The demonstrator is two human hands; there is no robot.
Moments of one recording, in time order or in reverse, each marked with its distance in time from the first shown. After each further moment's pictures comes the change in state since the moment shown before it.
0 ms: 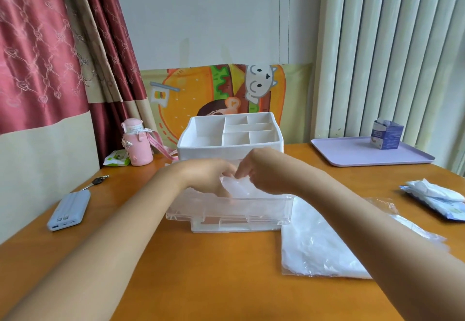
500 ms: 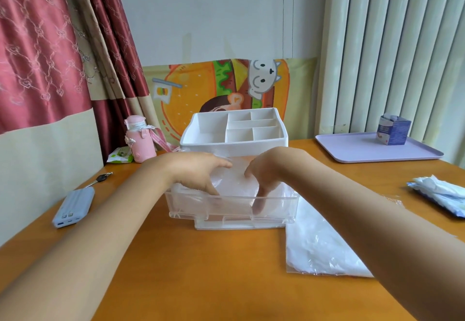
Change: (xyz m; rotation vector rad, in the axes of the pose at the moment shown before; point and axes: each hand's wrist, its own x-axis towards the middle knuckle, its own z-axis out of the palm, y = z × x) left_hand -0.020 -0.004 -0.015 0.152 -0.030 -0.063; right_hand 0.040 -0.002 0.000 -0.544 -0.544 0.094
